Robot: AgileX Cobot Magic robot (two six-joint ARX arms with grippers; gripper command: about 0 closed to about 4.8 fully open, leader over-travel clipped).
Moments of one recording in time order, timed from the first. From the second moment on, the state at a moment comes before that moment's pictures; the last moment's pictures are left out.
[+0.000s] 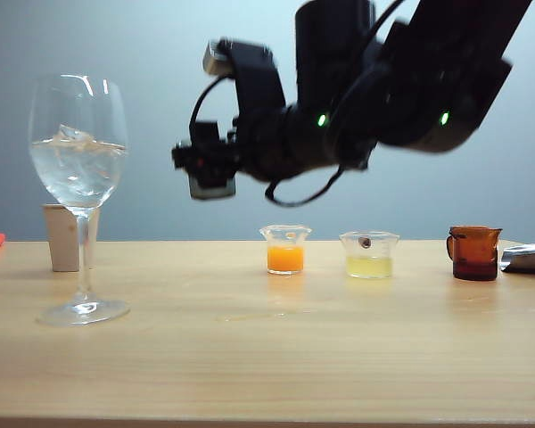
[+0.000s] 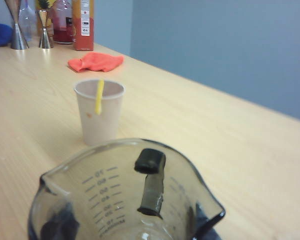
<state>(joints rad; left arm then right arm) -0.07 0.55 0.82 -0.66 0.50 -0.02 0.73 1.94 0.95 0.98 0.00 -0.12</state>
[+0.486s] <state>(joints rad) -0.07 0.55 0.82 -0.67 0.50 -0.02 0.75 2.09 0.98 1.06 0.08 -0.05</state>
